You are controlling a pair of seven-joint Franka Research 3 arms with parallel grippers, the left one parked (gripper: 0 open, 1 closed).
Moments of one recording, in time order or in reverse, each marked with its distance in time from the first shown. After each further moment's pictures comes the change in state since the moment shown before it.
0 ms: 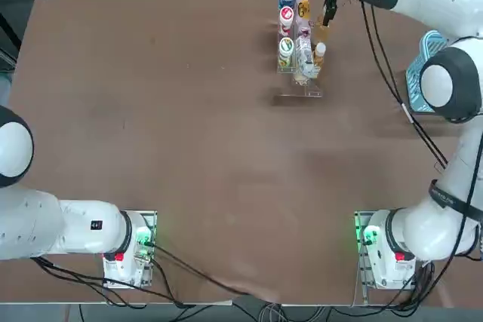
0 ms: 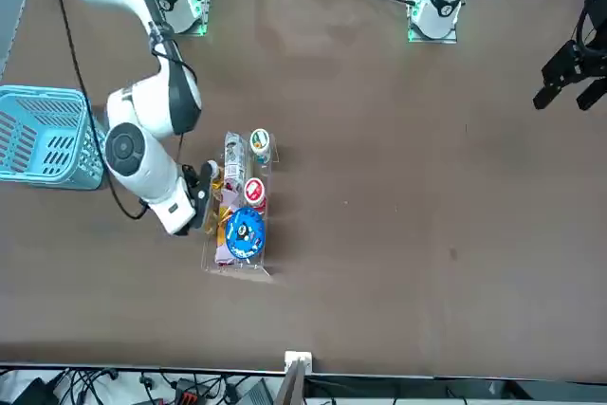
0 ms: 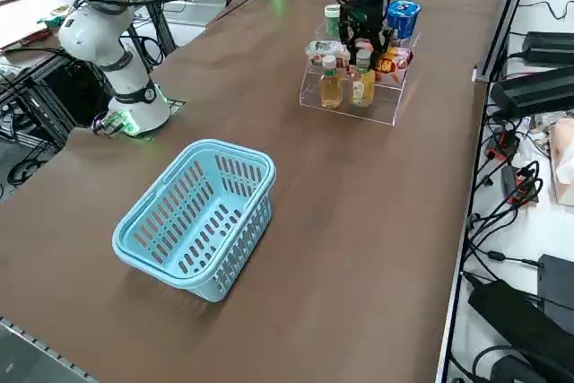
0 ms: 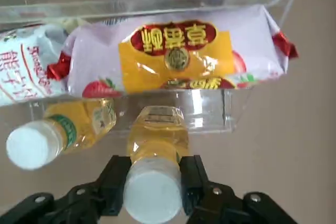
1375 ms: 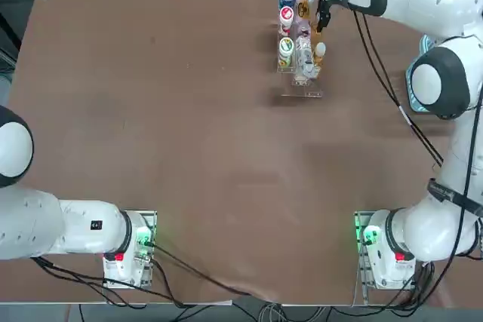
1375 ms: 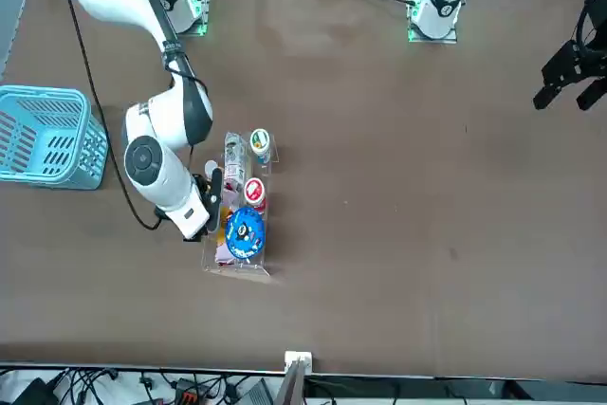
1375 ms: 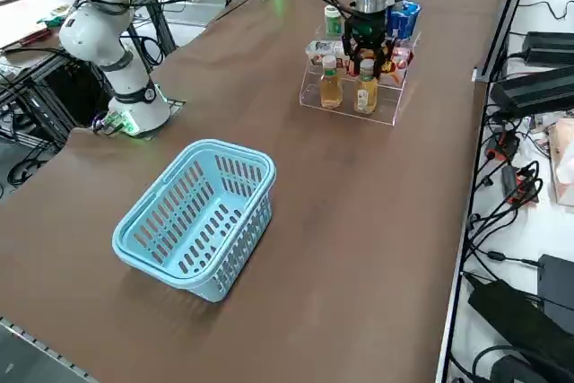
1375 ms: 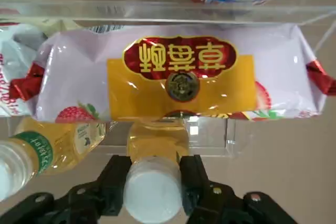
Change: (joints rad) arm 0.012 0.064 0.000 0.001 0.000 0.071 -0.065
